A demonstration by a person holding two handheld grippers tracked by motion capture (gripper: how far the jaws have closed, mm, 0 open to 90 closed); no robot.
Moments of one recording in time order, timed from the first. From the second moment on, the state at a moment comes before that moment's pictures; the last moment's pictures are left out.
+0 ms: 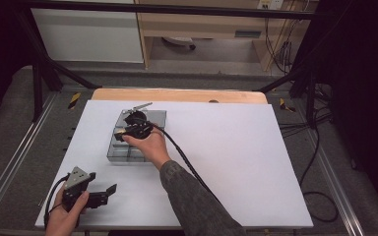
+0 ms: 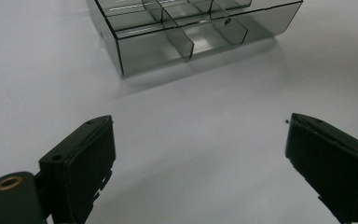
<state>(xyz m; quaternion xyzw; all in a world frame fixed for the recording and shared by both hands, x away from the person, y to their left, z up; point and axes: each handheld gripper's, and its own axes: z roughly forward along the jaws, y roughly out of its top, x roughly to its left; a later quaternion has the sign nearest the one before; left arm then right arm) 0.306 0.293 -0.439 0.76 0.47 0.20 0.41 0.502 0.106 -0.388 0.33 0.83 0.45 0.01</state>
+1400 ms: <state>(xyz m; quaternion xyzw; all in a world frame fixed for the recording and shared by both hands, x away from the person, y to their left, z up) 0.307 0.293 -0.440 0.76 0.46 0.20 0.41 0.496 0.117 -0.401 0.32 0.84 0.43 0.00</state>
